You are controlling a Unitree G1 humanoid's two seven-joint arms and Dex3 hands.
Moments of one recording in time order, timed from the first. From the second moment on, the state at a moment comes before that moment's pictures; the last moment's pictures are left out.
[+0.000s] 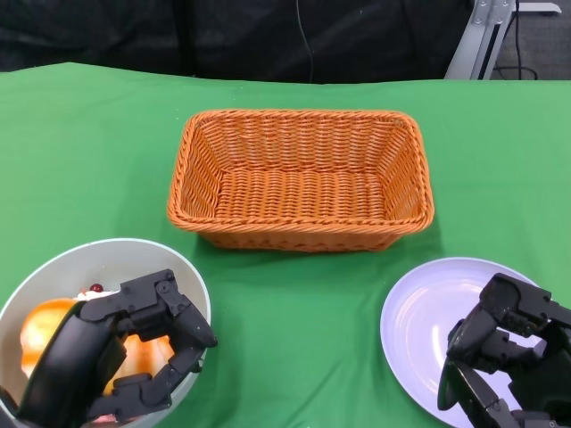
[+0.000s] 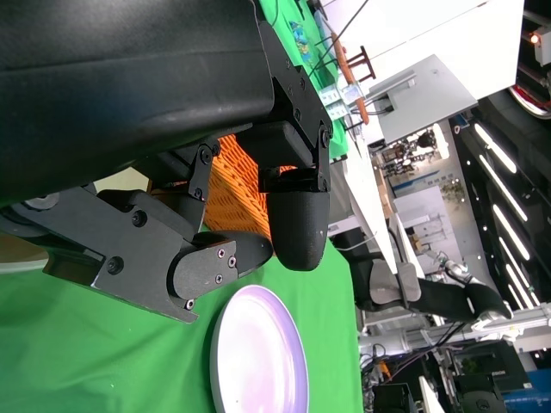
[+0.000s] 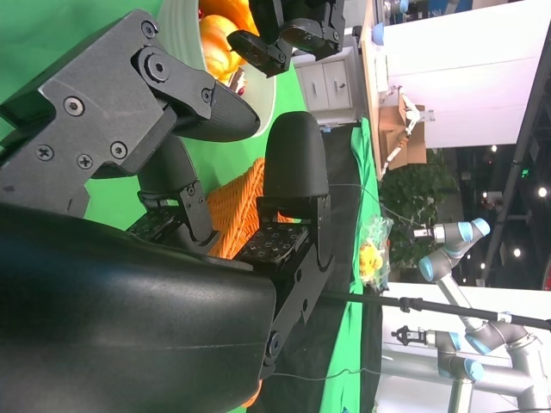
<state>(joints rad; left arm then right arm) 0.21 0.18 0.01 -0.13 -0.17 -0.43 -0.38 0.42 -0.12 0.05 -0.61 0.34 0.03 0.29</state>
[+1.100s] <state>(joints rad) 0.18 0.16 0.05 -0.10 -0.17 -0.48 -0.36 0.41 -0.12 0.06 -0.58 0.33 0.03 0.29</state>
